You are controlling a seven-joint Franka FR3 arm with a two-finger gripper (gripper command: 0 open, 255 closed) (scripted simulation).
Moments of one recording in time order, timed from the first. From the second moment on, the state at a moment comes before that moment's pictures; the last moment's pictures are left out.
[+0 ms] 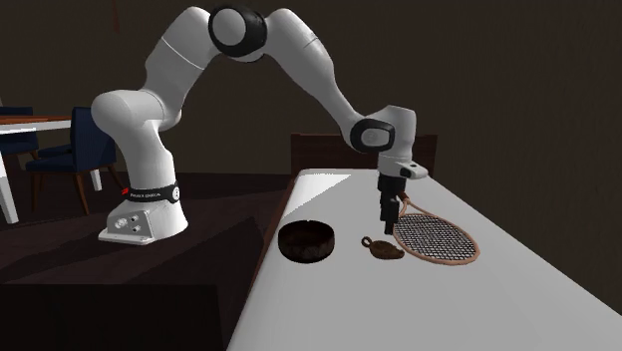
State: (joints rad) arm -0.04 0.74 0.05 -1.69 -0.07 2.38 0.17
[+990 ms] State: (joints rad) arm -0.03 0.95 0.04 -1.50 -0.07 2.40 0.18
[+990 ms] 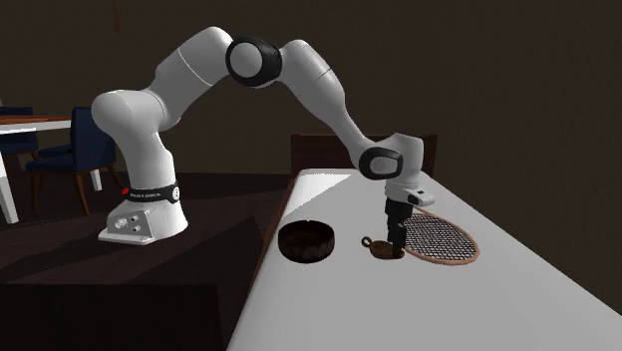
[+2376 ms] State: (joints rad) arm -0.04 0.88 0.05 -1.54 -0.07 2.36 0.18
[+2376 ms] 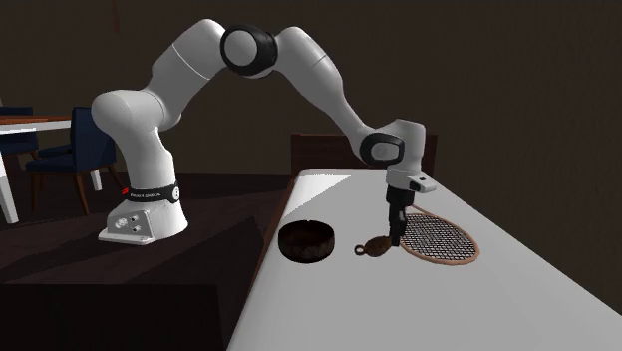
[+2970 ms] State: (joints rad) arm -0.04 0.78 0.05 -1.57 -0.07 2.30 0.18
